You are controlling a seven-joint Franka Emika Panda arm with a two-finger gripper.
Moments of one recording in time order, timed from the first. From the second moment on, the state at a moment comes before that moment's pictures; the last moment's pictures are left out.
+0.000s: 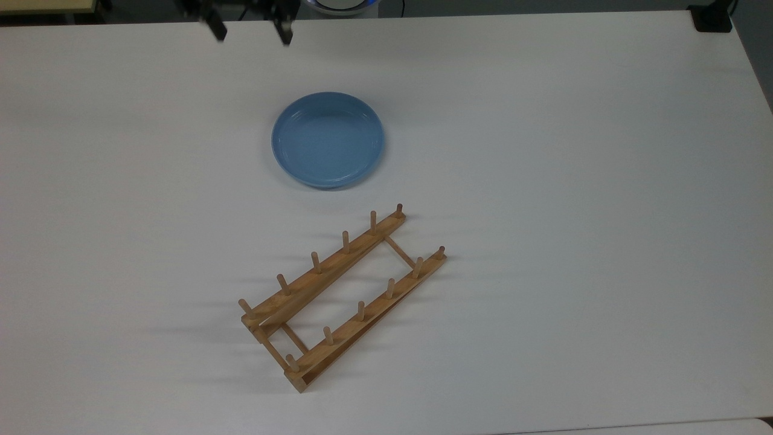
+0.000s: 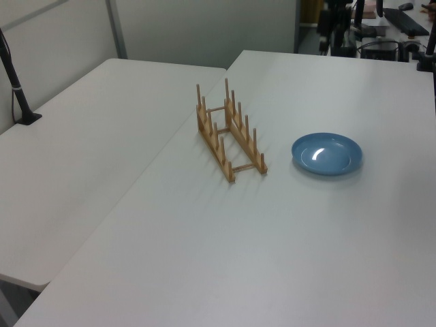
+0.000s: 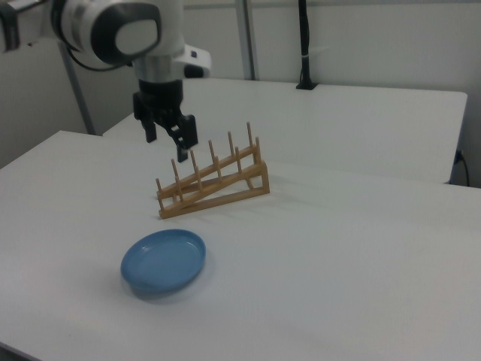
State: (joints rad) arm -0.15 0.00 -0.03 -1.65 0.18 1.64 0.02
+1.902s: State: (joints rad) arm -0.05 -0.03 -0.06 -1.64 0.07 1.75 -0.04
